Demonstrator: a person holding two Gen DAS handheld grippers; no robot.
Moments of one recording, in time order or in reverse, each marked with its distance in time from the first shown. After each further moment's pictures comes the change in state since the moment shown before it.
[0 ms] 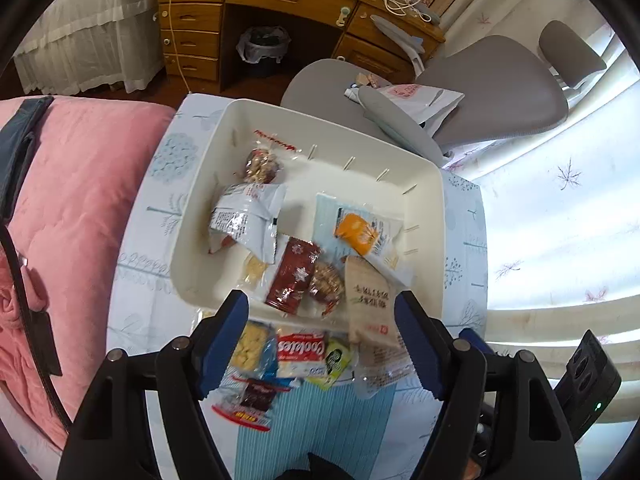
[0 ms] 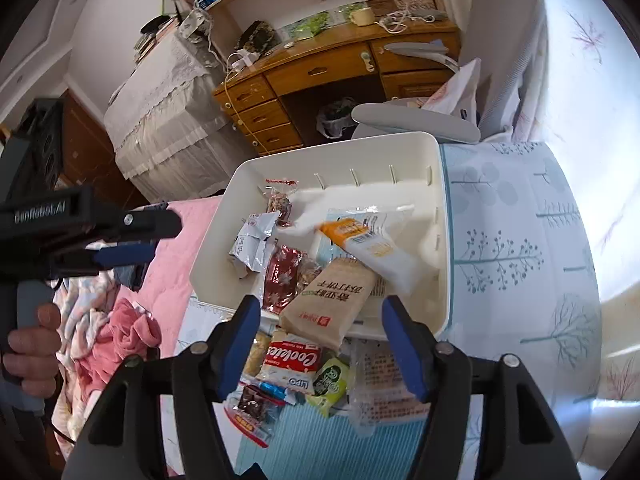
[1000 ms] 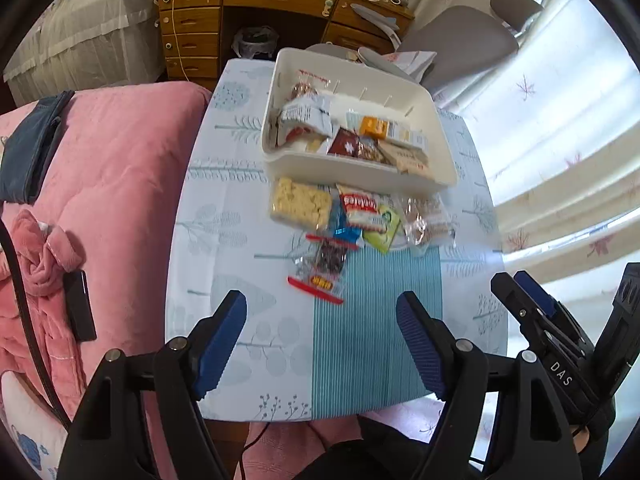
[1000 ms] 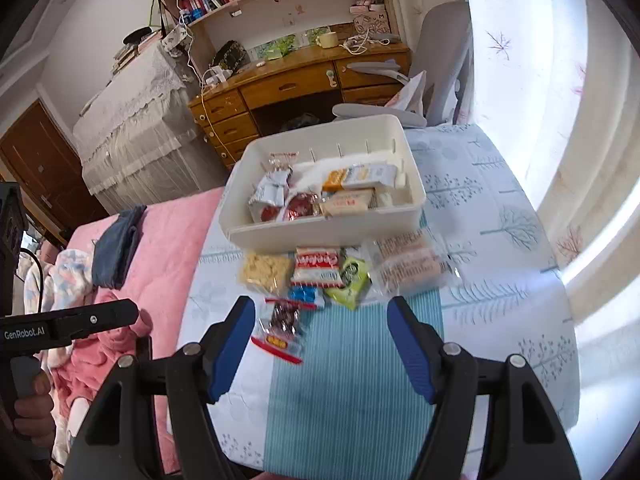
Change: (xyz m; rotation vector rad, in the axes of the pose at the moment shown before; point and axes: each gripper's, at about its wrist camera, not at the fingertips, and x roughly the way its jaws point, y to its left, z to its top) left arm -0.089 0.093 -0.179 0.142 -0.002 -0.006; right arm -0.092 0.097 -0.137 0.049 -0.096 -0.207
